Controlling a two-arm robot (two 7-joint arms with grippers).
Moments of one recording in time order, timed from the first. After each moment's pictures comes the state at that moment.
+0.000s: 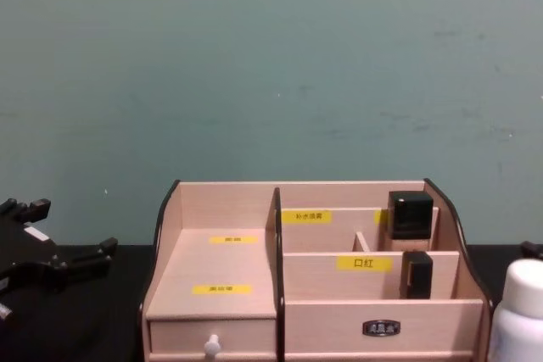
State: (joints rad) left arm -0.20 0.60 0.45 -1.41 -0.25 -0.12 0.03; right arm 0.20 0.60 -0.45 -1.41 0.25 -0.12 -0.03
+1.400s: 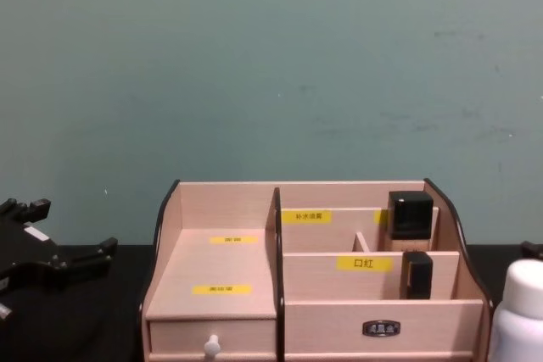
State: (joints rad) left arm -0.20 0.60 0.45 -1.41 -0.25 -0.12 0.03; right arm 0.20 0.60 -0.45 -1.41 0.25 -0.12 -0.03
